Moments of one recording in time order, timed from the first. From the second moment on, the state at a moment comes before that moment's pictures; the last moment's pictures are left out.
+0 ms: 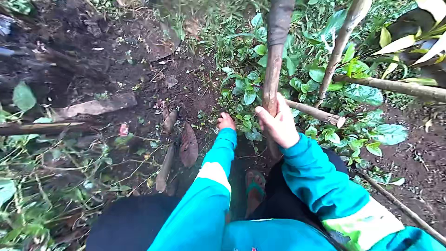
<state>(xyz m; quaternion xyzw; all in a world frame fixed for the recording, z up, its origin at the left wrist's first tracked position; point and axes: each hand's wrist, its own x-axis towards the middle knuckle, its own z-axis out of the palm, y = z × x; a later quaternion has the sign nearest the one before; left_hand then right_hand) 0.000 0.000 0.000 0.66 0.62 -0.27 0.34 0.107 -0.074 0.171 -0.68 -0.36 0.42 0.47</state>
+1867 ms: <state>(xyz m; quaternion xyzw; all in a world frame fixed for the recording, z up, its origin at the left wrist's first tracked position) -0.296 0.094 0.303 0.63 0.77 0.08 0.09 0.094 -0.056 0.202 -0.70 -0.38 0.51 0.32</state>
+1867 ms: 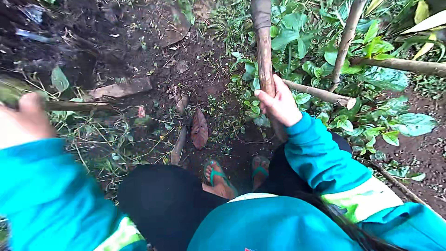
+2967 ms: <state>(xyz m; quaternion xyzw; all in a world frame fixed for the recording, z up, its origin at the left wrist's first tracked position) -0.048 -0.091 0.097 0.67 0.25 -0.53 0.45 0.151 -0.156 0.297 -0.66 -0.46 0.39 0.44</state>
